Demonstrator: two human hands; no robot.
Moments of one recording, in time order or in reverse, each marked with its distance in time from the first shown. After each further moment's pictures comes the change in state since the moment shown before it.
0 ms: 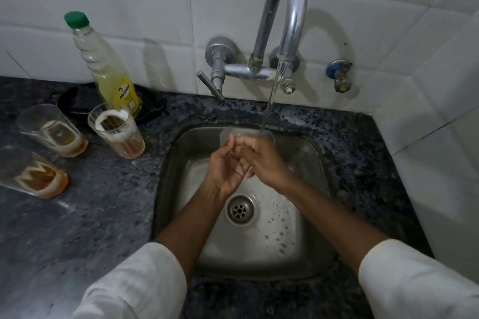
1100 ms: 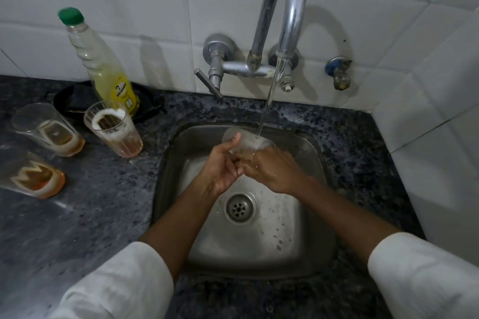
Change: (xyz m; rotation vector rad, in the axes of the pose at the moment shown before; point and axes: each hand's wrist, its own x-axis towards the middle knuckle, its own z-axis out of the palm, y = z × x) left_hand -0.002 0.009 0.004 0.050 0.097 -0.091; right_hand -0.009 0.021 -0.016 -0.566 -0.276 -0.086
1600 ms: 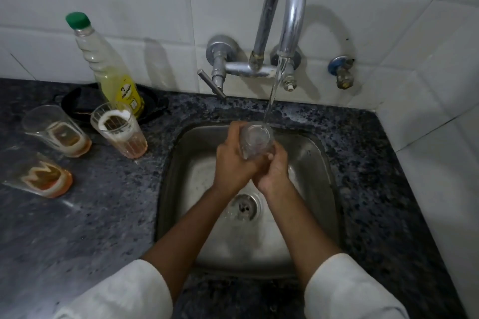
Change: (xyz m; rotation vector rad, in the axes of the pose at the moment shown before) left_hand -0.031 -0.010 0.030 1.060 0.204 0.796; right_hand 0.026 -0.017 0.033 2.085 0.589 0.788
